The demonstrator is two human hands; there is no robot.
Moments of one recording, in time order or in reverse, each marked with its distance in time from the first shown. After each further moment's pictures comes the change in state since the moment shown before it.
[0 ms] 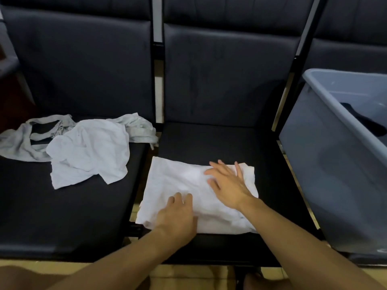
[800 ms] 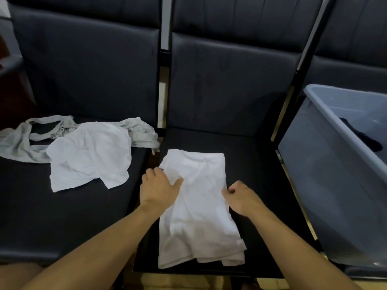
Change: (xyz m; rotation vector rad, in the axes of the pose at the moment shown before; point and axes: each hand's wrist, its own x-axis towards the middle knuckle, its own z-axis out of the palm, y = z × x) left_hand 0.072 -0.052 -0.028 -0.309 0.321 -0.300; right_hand -0.016 -0.010 -0.036 0.263 -0.156 0.601
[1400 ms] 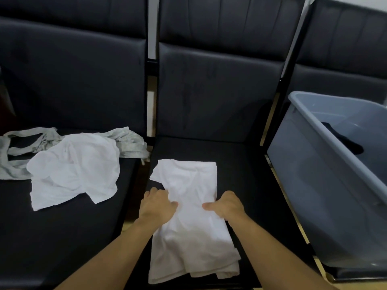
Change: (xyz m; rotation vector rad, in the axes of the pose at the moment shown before) left_hand 0.004 0.021 0.026 0.080 -0.261 0.051; right_hand 0.032 0.007 0.016 0.212 -0.027 0.222
